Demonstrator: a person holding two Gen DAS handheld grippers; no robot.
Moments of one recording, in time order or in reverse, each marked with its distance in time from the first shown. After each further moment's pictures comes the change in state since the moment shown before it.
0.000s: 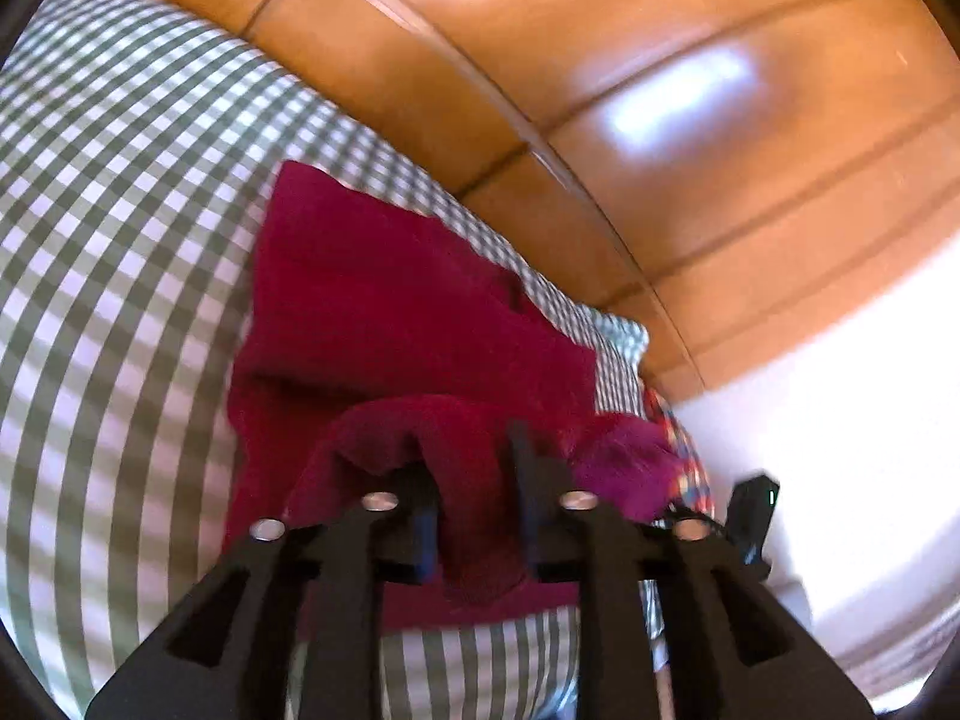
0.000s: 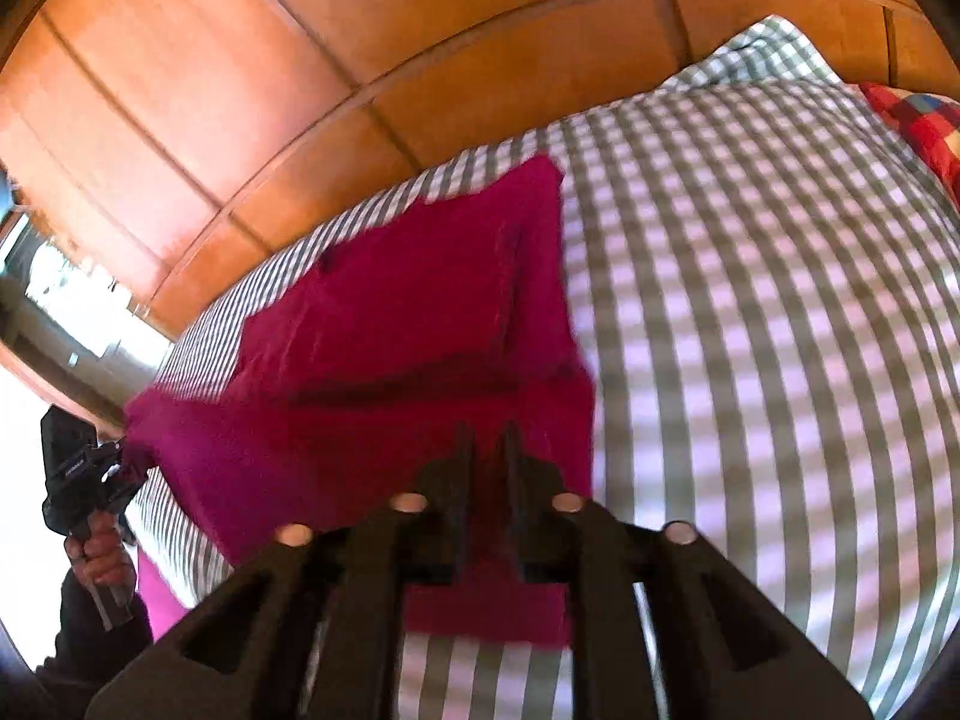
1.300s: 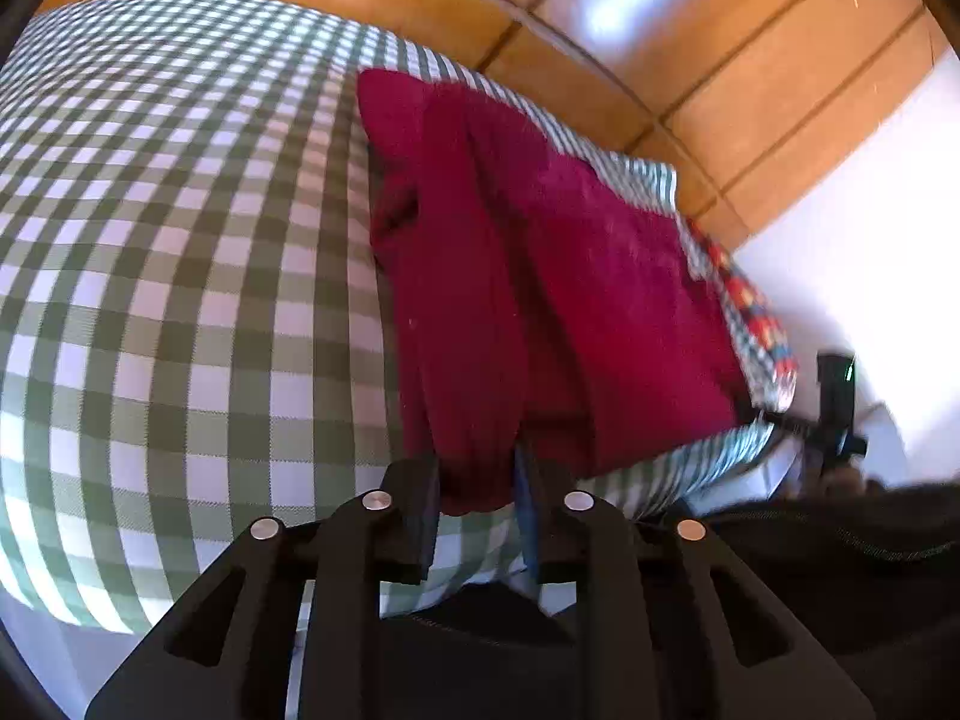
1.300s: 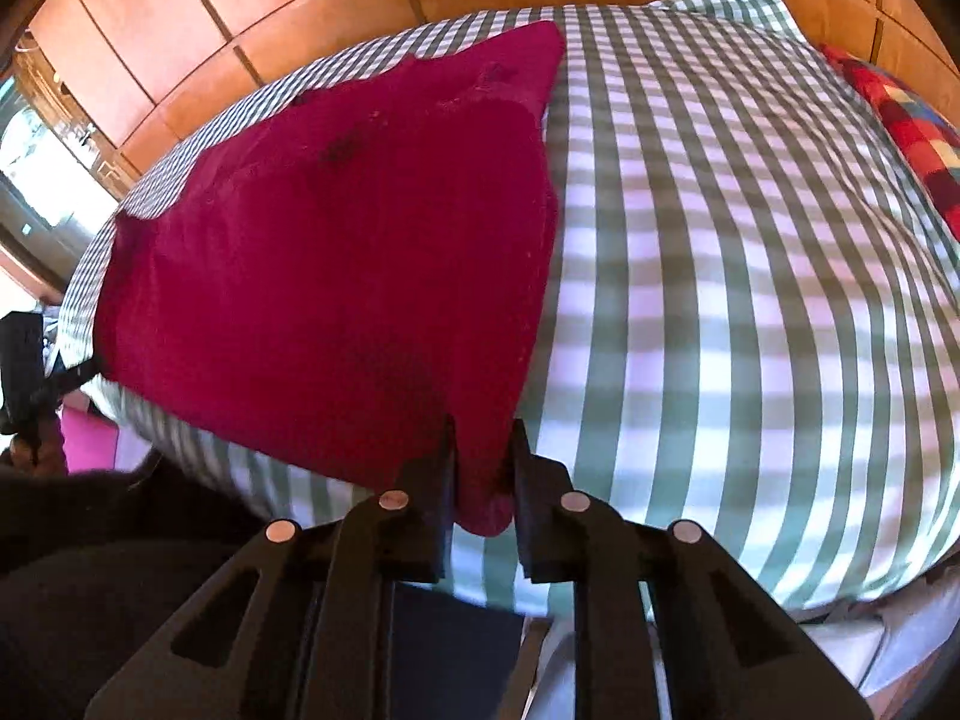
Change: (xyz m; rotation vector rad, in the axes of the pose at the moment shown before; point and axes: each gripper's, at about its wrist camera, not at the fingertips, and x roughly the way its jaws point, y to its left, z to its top) left arm -0.085 0.044 -0.169 0.267 0.145 0.117; right arm -0.049 -0.004 -0.152 -0.242 0.231 -0.171
